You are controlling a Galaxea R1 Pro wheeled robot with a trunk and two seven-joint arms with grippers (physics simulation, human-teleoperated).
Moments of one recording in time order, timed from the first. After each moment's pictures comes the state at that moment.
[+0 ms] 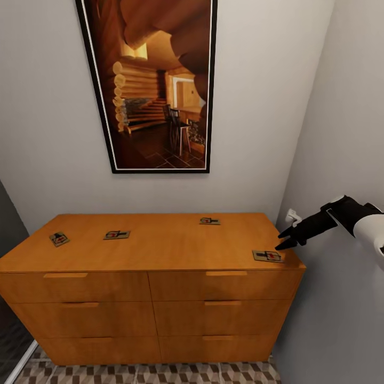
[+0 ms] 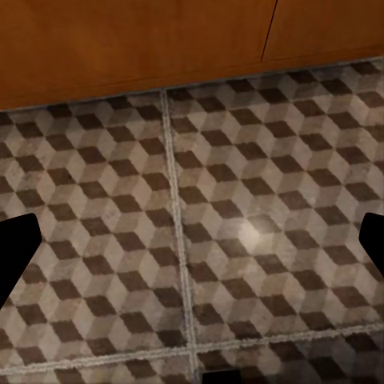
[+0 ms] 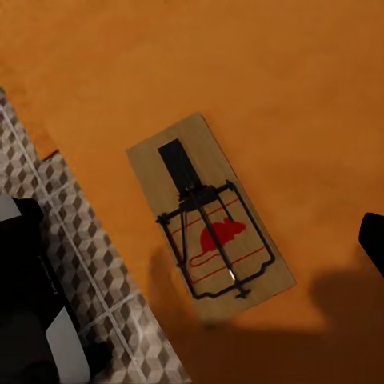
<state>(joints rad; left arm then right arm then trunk) -0.30 0.05 -0.12 0.07 0.01 -0.51 -0.02 -1.47 -0.40 0.57 -0.02 0.19 0.17 1.48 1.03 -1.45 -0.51</state>
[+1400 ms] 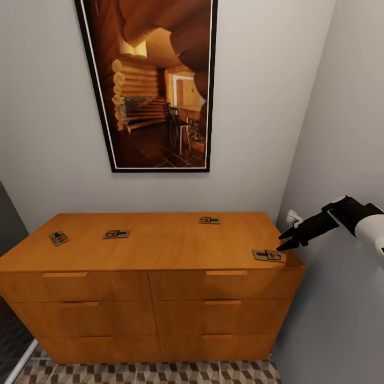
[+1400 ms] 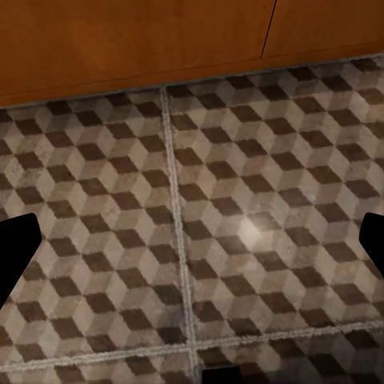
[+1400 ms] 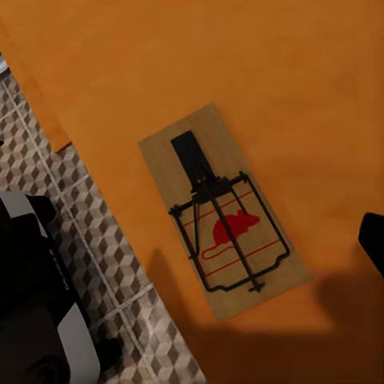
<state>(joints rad) -0.30 0.05 -0.12 0.07 0.01 -0.51 -0.02 -1.47 -0.40 0.57 -0.02 0.19 0.17 1.51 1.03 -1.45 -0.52</state>
